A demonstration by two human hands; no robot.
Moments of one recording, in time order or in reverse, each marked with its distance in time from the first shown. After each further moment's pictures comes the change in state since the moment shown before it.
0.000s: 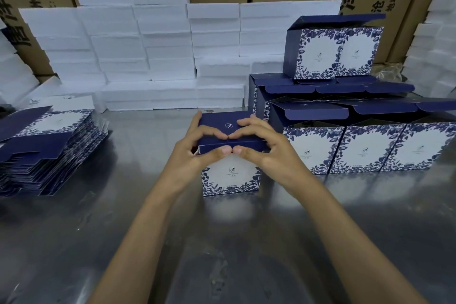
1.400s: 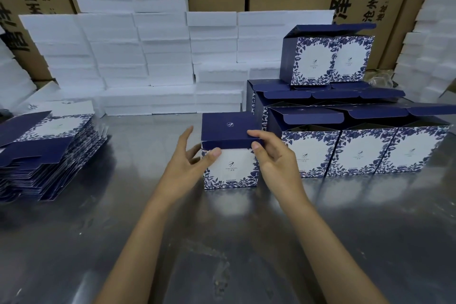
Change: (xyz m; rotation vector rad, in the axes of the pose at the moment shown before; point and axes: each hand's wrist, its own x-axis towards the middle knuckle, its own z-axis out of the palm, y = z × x) left_hand 0.002 -0.030 -0.017 0.028 0.024 -0.232; right_hand -0.013 0.012 0.023 0.178 0.359 0.058
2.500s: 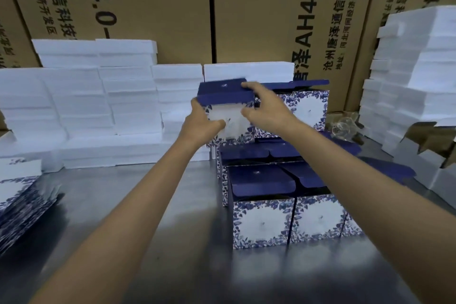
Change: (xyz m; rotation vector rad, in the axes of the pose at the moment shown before) left_hand 0.172 0.157 0.106 0.377 0.149 0.154; right_hand 0.206 -0.118 -0.093 -0.611 -0.189 -0.112
